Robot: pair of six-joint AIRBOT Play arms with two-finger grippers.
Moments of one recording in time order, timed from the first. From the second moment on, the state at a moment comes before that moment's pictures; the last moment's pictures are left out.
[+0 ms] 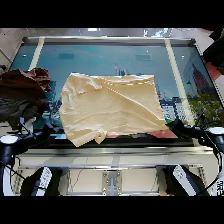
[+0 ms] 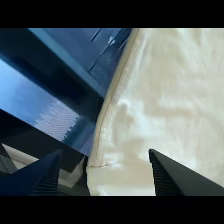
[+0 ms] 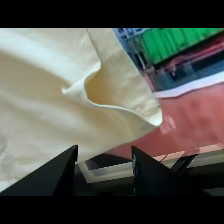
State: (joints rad) left arm 0.59 -0.74 0.27 0.83 -1.01 -1.40; right arm -0.65 -0.90 0.39 -0.78 1.05 1.11
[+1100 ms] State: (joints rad) left arm 0.33 -1.00 0.22 0.48 -0.84 -1.21; right arm -0.66 -1.04 0.33 -0.70 1.00 1.15
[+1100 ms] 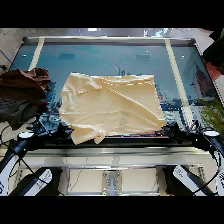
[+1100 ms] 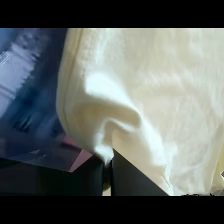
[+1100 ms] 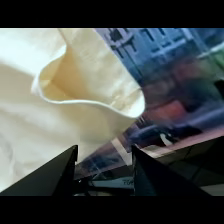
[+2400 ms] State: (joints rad) left arm 0.76 -0.48 1.24 0.51 -1.13 -1.21; right arm -0.51 -0.57 1.42 -0.83 1.26 1.10
